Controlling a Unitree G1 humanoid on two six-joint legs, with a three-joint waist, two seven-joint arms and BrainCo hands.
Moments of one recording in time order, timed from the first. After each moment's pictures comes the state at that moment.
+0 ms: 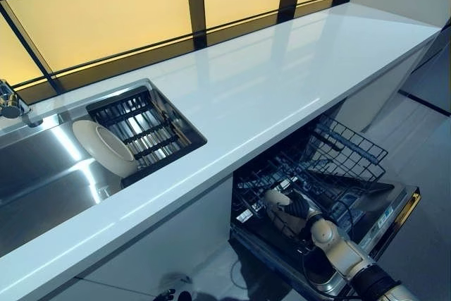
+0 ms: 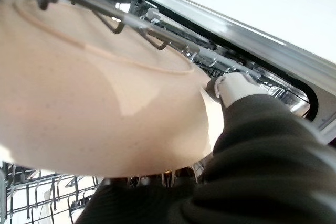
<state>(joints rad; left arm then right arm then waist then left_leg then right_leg) -0.02 0.25 -0.30 1.04 -0.09 -0.07 -0.04 -0.32 -0.49 0.44 0.32 -0.23 0.26 -0.08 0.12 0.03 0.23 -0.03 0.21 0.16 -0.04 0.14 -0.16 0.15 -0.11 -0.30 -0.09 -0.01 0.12</state>
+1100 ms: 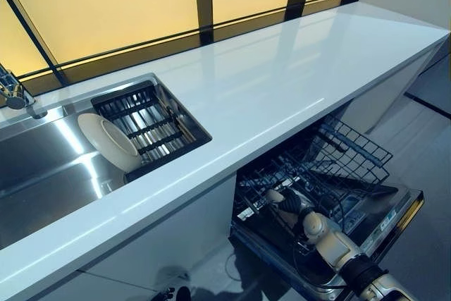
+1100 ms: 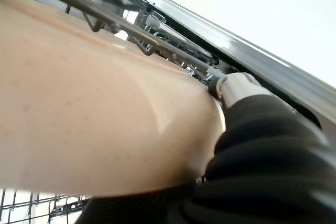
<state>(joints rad) -0.04 0.26 -0.30 1.03 -0.09 -0.05 -0.05 -0.39 -0.44 0.48 0.38 -0.32 0.32 -0.01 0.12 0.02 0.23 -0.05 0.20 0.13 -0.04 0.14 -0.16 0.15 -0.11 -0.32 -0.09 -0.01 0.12</state>
